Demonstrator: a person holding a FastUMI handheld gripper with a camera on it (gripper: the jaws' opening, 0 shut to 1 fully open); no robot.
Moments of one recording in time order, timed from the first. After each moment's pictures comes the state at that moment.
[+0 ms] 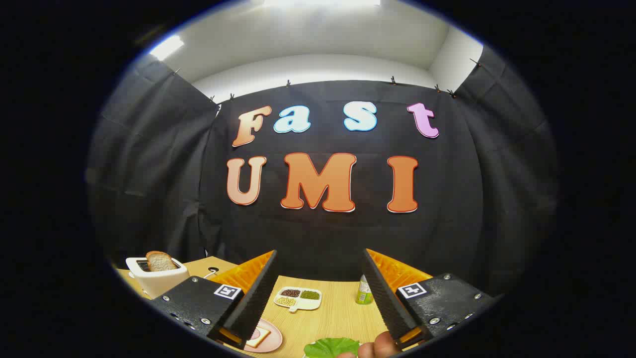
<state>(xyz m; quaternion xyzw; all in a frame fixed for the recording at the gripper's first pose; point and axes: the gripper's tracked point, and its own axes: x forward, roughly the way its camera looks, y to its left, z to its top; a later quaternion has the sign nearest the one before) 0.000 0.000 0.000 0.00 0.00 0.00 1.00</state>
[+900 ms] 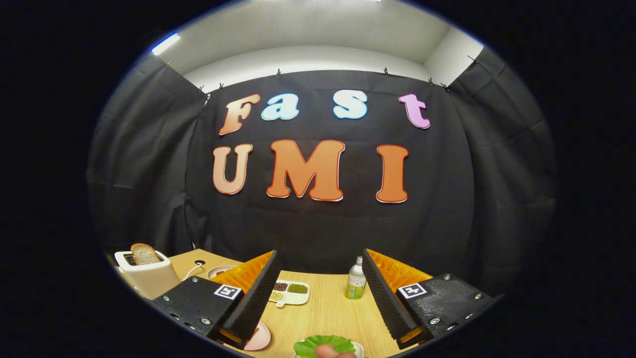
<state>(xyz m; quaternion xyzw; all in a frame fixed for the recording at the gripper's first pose) 0.015 -0.024 -0.029 0.00 0.05 -0.04 1.00</state>
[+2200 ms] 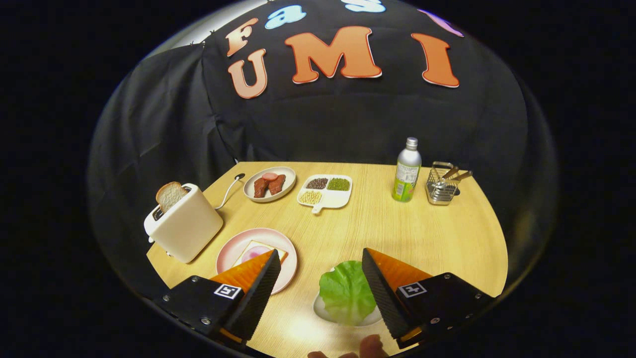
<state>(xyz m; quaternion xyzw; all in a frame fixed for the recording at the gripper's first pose) -0.022 0.013 -0.181 0.06 0.41 0.12 0.90</state>
